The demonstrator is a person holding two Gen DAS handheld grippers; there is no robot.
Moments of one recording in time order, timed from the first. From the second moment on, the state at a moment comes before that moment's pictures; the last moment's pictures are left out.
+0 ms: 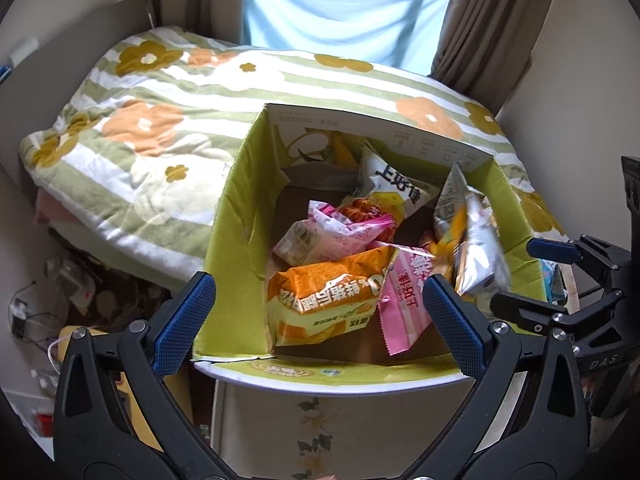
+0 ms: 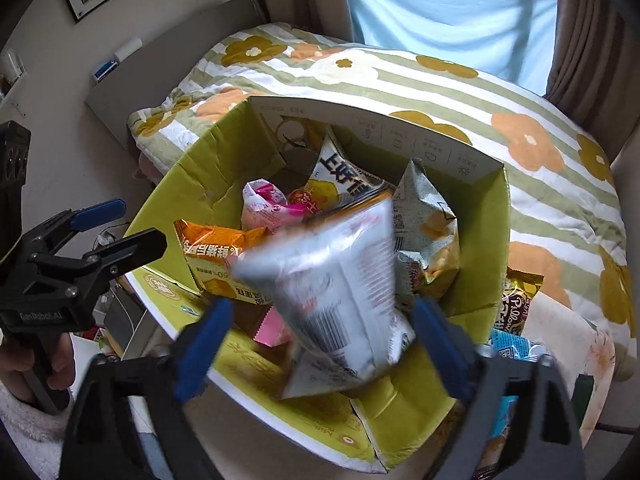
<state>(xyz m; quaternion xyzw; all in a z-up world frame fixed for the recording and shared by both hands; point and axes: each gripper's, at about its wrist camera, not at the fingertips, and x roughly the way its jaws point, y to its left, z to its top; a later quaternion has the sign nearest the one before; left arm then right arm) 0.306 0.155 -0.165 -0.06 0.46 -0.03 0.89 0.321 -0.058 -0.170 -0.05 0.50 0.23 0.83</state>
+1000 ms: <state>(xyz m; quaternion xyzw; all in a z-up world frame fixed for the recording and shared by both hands) 0.294 0.124 -0.140 -0.02 0.43 -0.10 0.90 0.259 -0.104 -0.131 0.01 0.46 0.16 0.87</state>
